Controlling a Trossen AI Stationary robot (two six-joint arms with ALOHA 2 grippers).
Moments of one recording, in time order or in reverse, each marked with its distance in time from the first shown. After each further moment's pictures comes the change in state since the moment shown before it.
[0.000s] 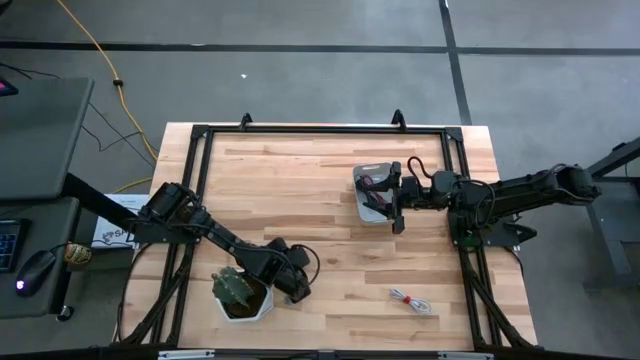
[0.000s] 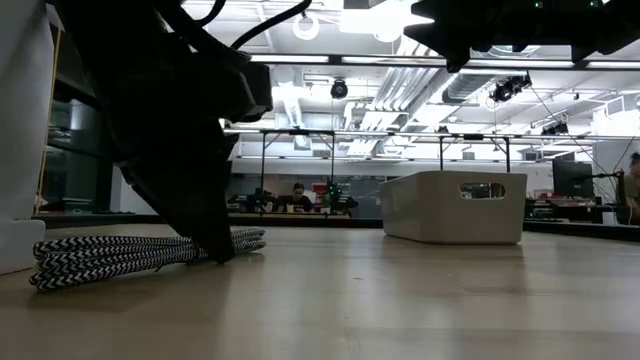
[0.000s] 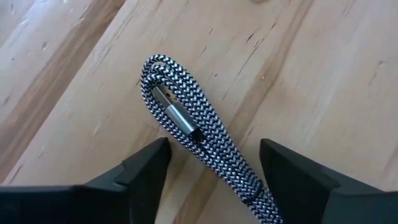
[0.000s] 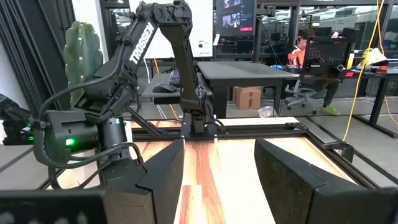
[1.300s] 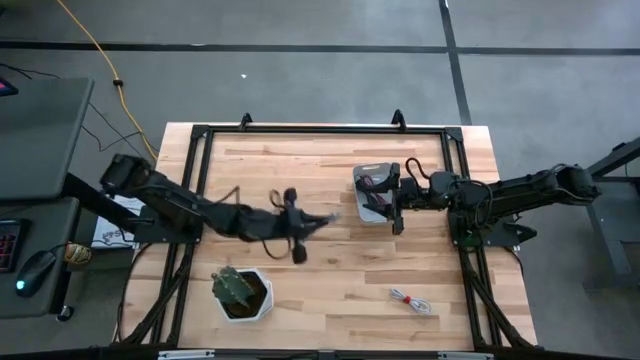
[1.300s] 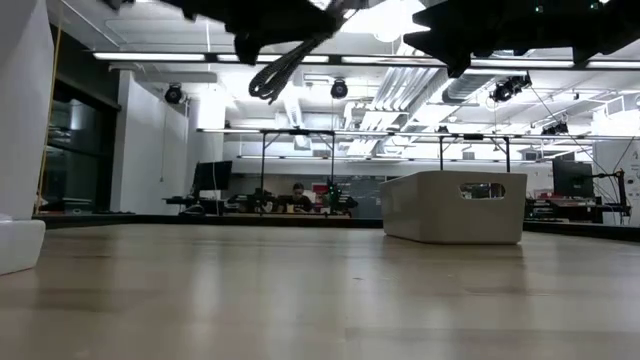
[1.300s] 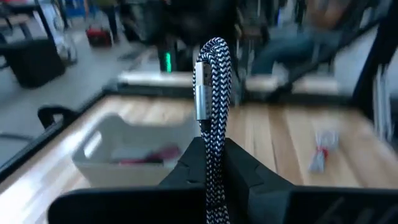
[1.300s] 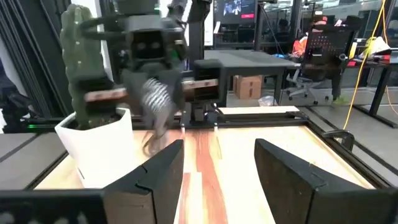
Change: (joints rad) left arm 0.194 -0.463 -0.342 0.971 -0.123 0.925; right arm 0.000 0.000 0.000 -0.046 -0.001 0.000
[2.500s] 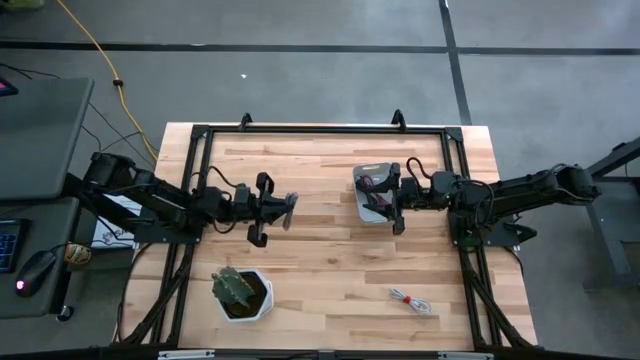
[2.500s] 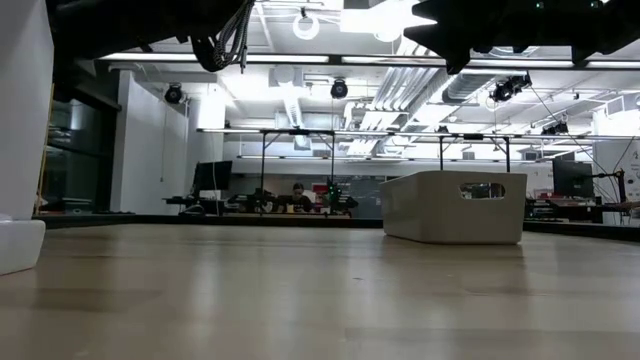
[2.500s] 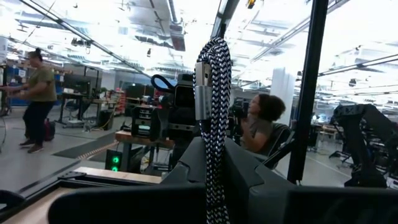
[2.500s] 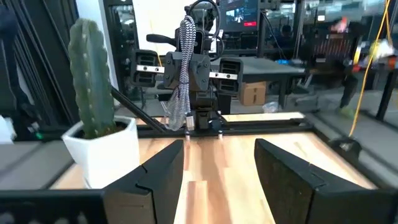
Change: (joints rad) left arm 0.150 -0.171 -0.482 0.863 0.336 -0.025; right arm 0.000 0.000 0.000 0.030 -0.015 0.009
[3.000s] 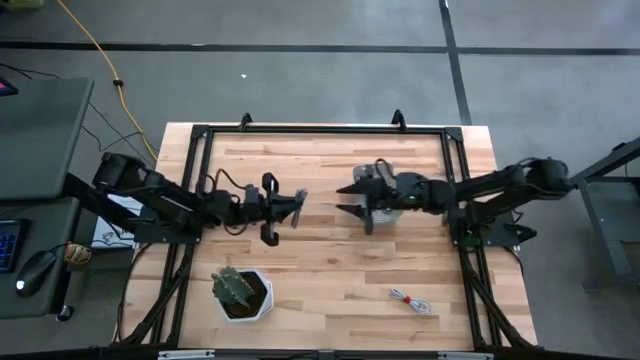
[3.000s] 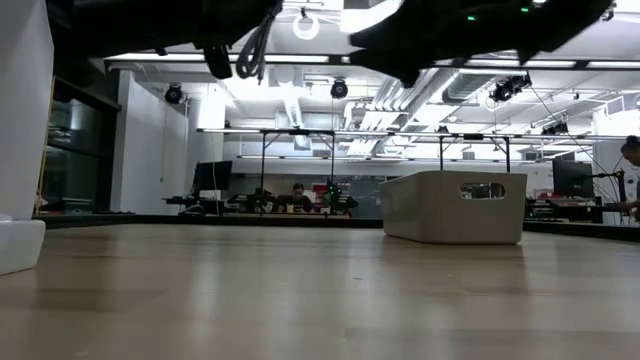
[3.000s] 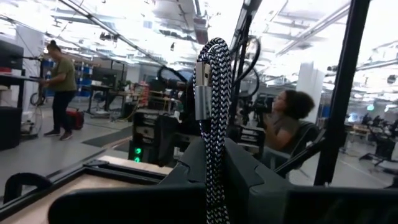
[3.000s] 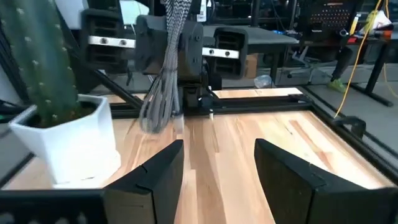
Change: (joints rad) left arm -0.020 0.100 0.071 -0.005 -0.126 0.008; right arm 0.000 0.346 0.206 0.009 0.042 0.006
